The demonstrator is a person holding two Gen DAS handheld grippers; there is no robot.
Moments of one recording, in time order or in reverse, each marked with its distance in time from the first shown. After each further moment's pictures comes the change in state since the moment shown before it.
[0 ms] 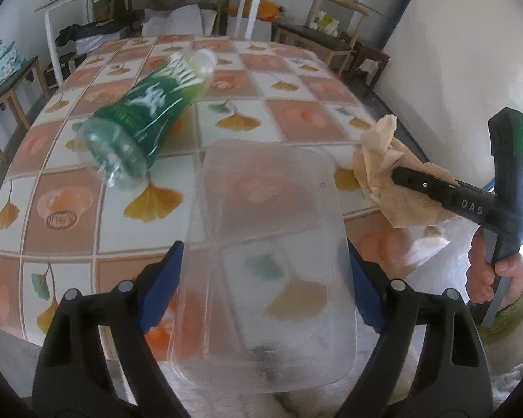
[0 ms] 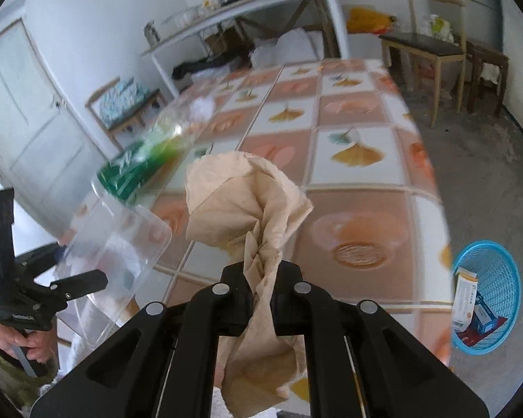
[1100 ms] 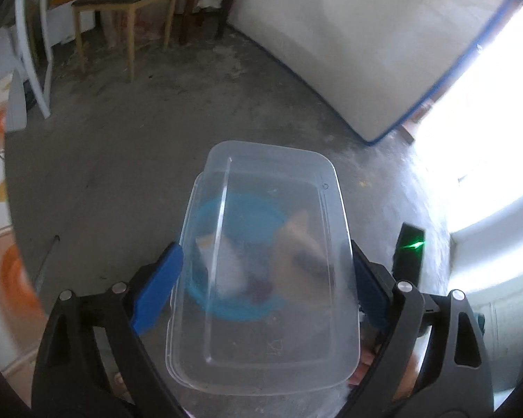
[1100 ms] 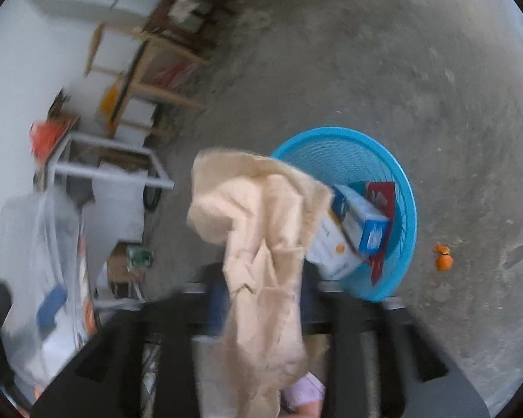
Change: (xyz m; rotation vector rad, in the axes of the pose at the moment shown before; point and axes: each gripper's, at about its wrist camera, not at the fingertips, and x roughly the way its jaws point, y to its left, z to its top) left arm 0.246 -0.397 0.136 0.304 0.277 -0.360; right arm -0.023 -0.425 -0.148 1.182 -0.181 -0.134
